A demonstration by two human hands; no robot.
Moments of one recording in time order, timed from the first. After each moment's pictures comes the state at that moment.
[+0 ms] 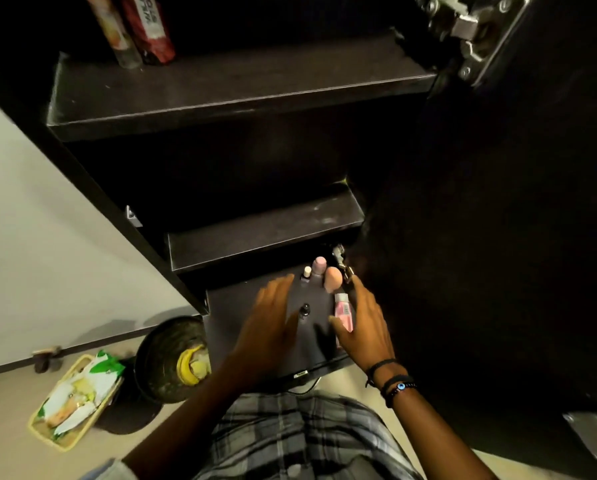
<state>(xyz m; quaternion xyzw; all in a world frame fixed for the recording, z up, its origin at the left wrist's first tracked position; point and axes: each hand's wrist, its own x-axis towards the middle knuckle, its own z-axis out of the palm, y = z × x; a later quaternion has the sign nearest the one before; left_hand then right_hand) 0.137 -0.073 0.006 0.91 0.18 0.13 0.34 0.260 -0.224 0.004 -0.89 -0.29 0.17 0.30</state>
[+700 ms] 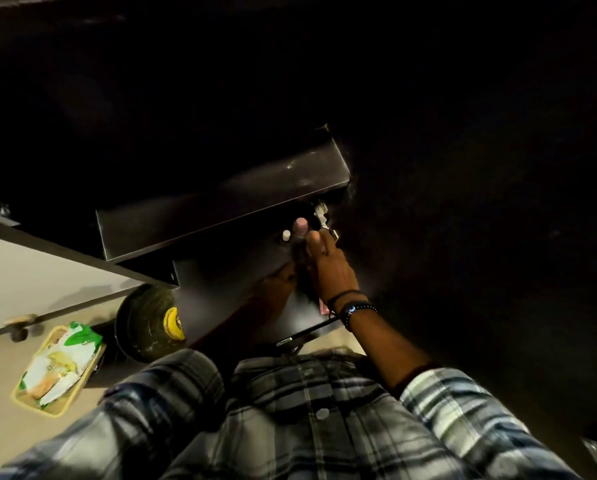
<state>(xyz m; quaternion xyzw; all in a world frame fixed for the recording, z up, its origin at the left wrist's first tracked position) 0.215 -0.073 -0.117 0.95 0.10 -0.22 0.19 0.315 -0.173 -0.071 -0.90 -0.36 0.17 0.16</state>
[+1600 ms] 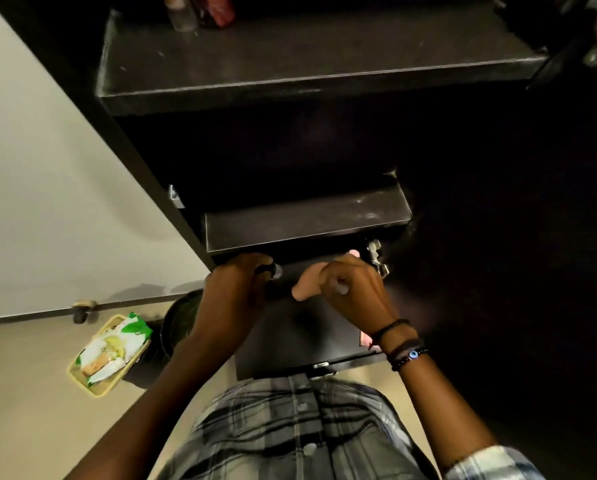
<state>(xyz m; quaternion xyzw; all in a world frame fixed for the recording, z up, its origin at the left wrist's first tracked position) 0.095 -0.023 0.098 0.89 0.33 0.17 0.27 0.267 -0.144 0.041 -0.78 -0.50 0.14 0.37</state>
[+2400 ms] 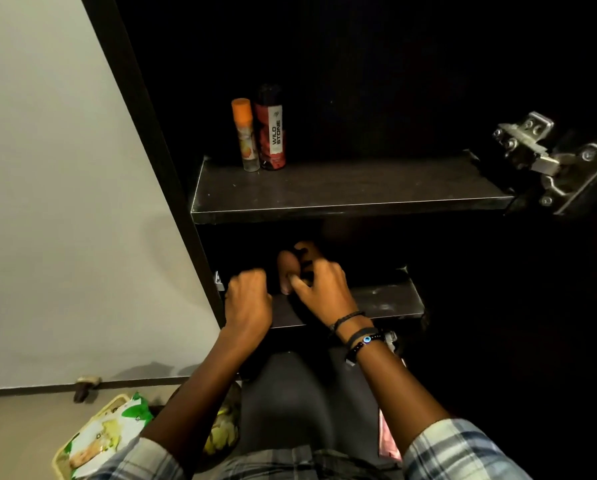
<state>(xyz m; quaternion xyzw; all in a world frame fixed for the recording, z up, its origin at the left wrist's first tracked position) 0.153 0.040 0.135 0.85 0.49 0.14 0.17 0.277 -0.010 0.112 -0.77 -0.49 0.11 0.40</state>
